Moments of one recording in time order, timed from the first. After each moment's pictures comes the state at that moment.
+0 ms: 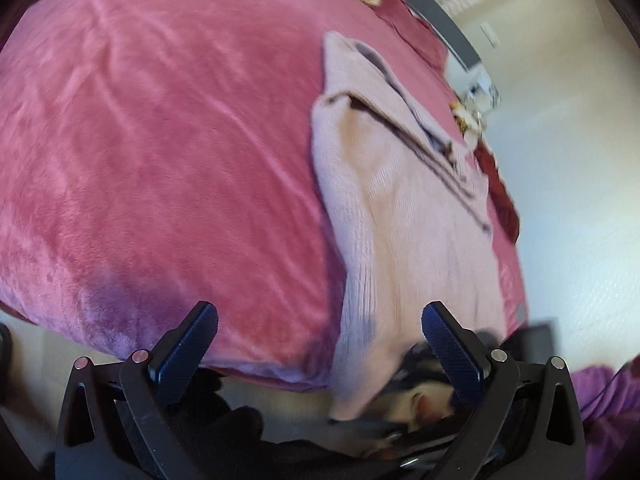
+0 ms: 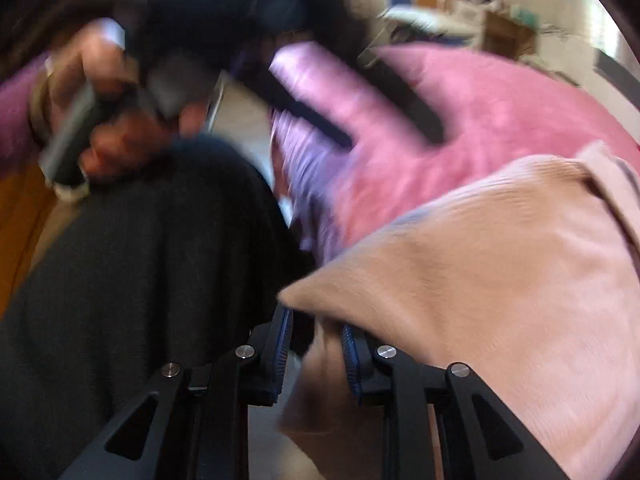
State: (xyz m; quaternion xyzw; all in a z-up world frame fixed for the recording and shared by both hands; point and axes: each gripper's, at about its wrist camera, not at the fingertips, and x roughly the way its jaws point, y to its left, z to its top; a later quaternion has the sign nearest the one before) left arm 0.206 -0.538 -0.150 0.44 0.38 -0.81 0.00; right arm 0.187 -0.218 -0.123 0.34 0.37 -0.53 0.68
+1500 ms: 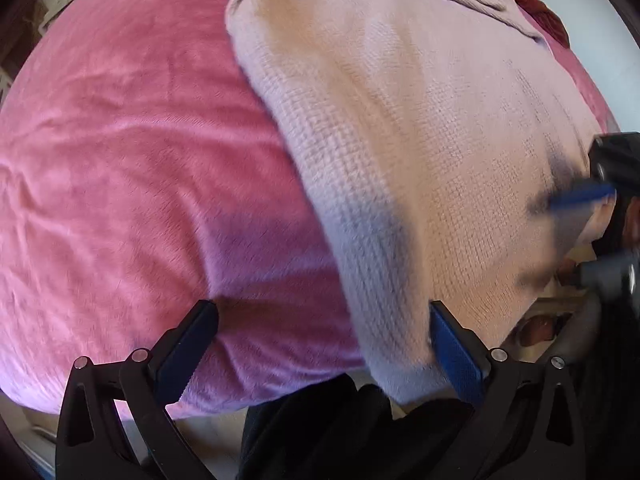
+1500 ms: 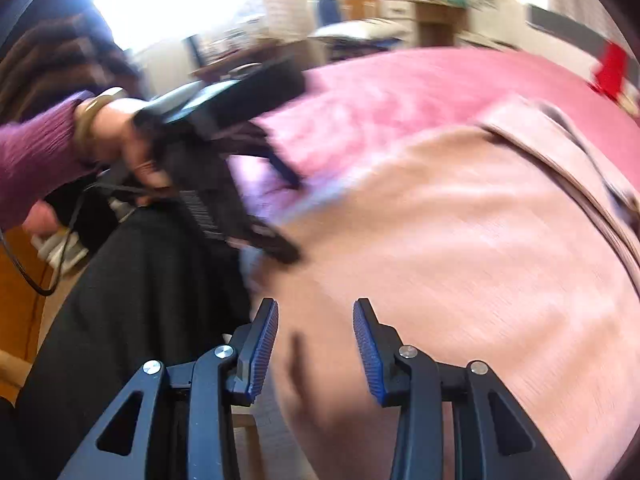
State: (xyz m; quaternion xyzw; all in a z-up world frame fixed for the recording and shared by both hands) left arm 0.139 -0.476 -0.180 0.64 0.06 -0.76 -0.04; right arm 0.112 -0.099 -0.075 0.39 0.23 -0.62 0.64
